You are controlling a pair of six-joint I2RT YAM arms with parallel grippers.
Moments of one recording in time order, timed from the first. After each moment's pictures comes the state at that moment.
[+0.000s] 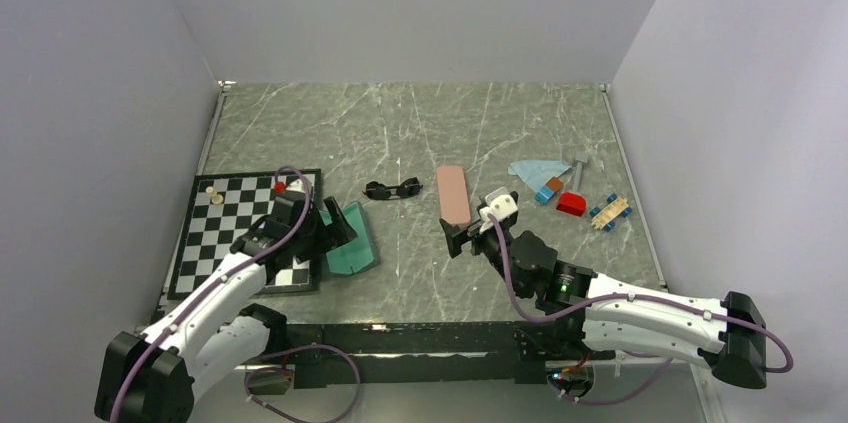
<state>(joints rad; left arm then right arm) -0.37 0.91 0.48 -0.42 0.02 -0.75 1.17 0.76 0.43 0.26 0.63 -0.02</state>
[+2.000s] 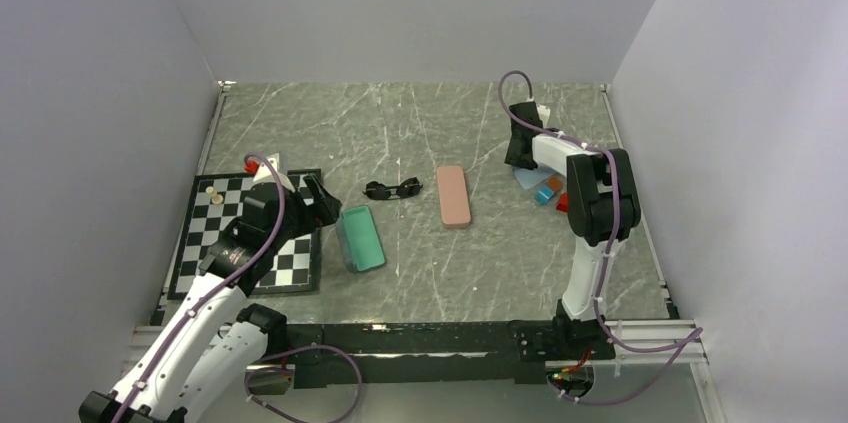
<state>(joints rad) -0.37 0.69 0.63 -0.48 -0.13 -0.65 0.17 1.98 1.28 -0.27 0.27 0.42</state>
